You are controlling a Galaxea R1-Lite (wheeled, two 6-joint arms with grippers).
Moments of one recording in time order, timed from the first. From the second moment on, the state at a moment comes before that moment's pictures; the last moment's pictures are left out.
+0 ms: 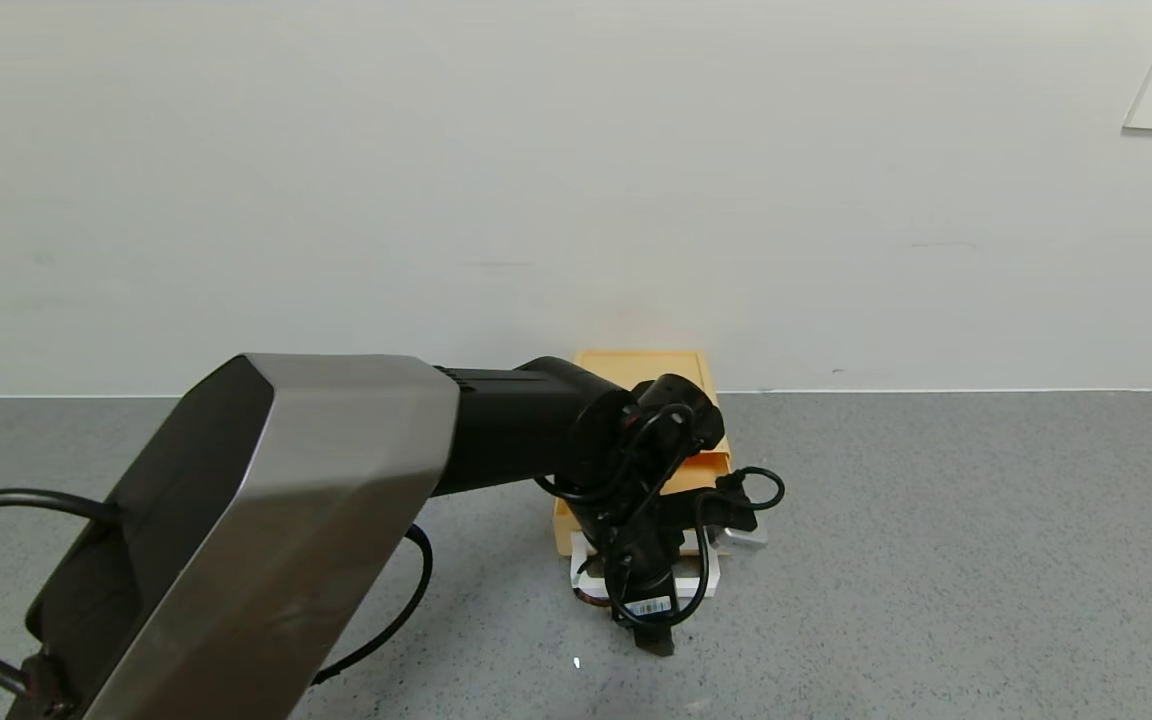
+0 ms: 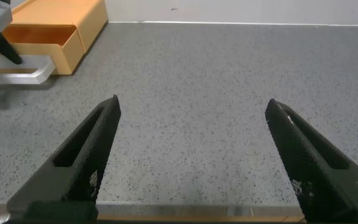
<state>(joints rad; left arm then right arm) -0.75 2.37 -1.95 0.78 -0.04 0.77 0.00 0.00 0.00 0.00 -0.01 0.02</state>
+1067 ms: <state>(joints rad) -0.69 2.40 -1.98 0.62 0.01 0.82 0.00 0.00 0.00 0.00 -0.01 0.02</state>
